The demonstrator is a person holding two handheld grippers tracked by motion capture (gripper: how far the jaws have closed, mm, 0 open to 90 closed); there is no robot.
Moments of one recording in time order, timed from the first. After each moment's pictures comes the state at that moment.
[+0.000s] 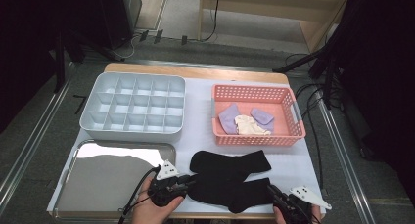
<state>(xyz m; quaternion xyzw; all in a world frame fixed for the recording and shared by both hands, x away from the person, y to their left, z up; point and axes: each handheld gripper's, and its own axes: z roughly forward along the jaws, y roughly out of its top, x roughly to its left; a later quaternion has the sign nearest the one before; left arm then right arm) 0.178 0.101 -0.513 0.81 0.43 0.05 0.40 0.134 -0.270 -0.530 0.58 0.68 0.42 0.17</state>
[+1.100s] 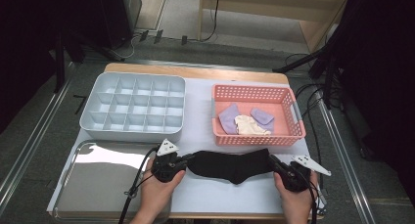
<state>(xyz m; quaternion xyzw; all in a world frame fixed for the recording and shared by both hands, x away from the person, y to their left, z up) 0.233 0.102 -0.508 0.76 0.48 0.07 0.44 0.213 -0.273 -0.514 0.59 0.64 0.46 0.18</state>
